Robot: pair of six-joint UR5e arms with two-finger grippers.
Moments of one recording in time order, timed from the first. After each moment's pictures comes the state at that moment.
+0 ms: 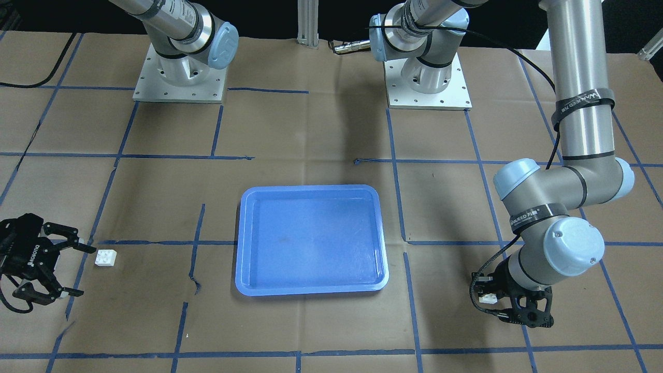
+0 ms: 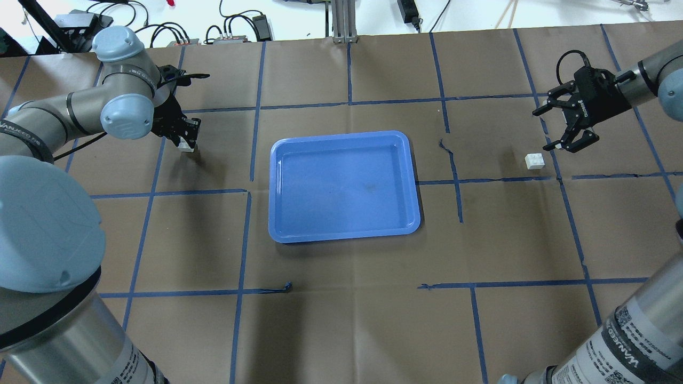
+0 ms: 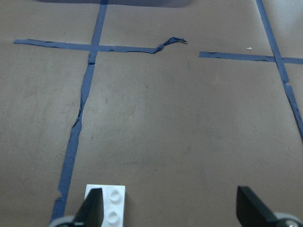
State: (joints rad) left arm -1.35 -2.18 -1.55 -0.98 1.62 0.38; right arm 1.03 -0.98 1.57 -1.80 -0.99 -2.27
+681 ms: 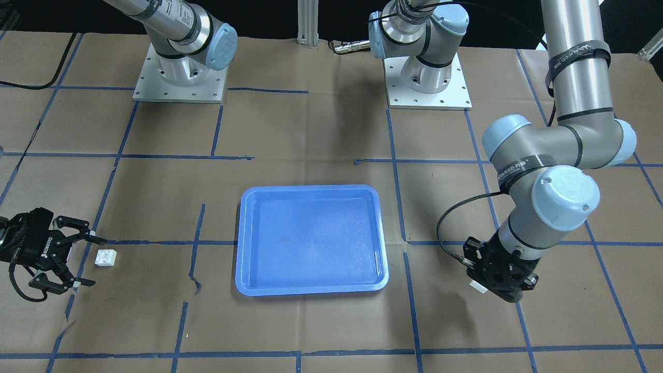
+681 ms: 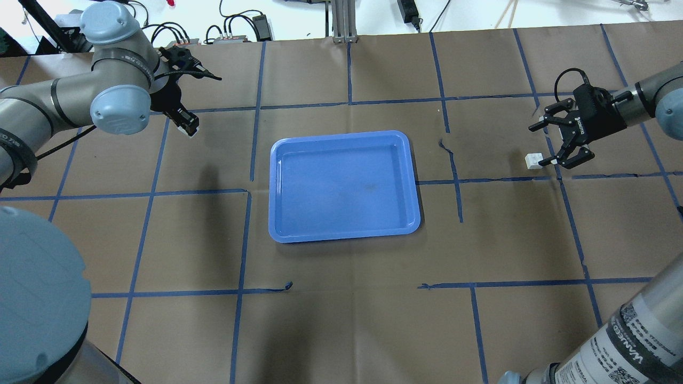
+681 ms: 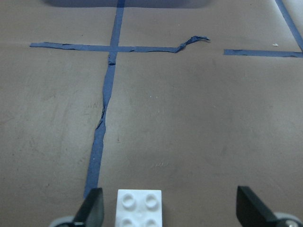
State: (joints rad) left arm -1.43 -2.01 -1.62 -0.97 1.62 0.91; right arm 1.00 -0.97 1.63 -1.80 -0.97 -2.32
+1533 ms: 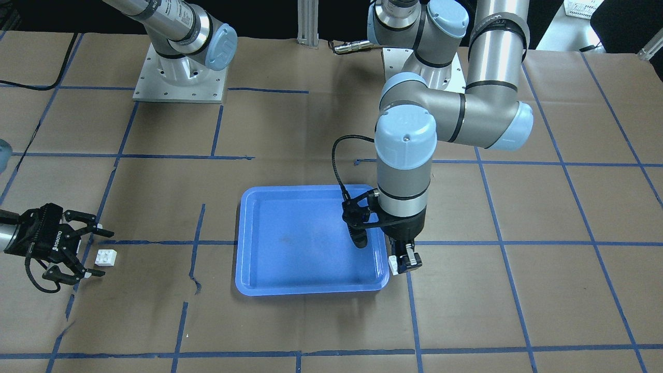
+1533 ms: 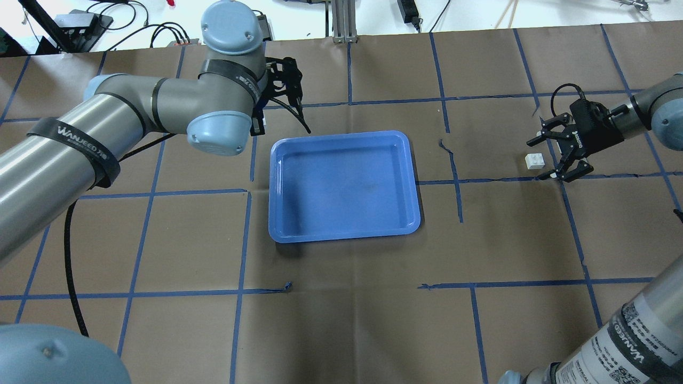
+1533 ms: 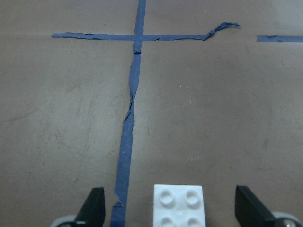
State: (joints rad) left arm -1.77 -1.98 -1.64 -0.88 1.79 1.24; right arm 1.00 -0.97 1.67 -1.80 -1.01 -2.33
